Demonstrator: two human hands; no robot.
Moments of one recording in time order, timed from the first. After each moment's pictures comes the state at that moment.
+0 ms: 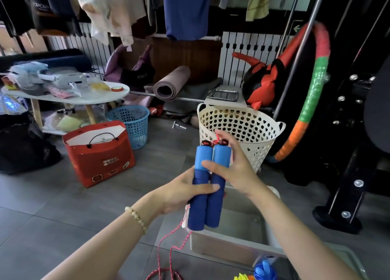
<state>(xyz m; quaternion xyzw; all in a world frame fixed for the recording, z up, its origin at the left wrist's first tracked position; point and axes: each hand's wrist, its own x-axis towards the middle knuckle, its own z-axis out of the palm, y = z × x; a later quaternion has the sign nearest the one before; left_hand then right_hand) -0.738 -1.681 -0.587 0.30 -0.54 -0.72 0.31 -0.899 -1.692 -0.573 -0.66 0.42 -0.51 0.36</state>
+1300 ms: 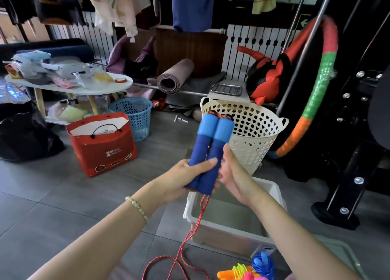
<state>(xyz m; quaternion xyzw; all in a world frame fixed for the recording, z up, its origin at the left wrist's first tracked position) -0.735 -1.677 -0.579 0.39 -0.48 -0.70 0.35 -0.883 -1.682 -0.594 -0.53 0.33 -0.47 0.62</state>
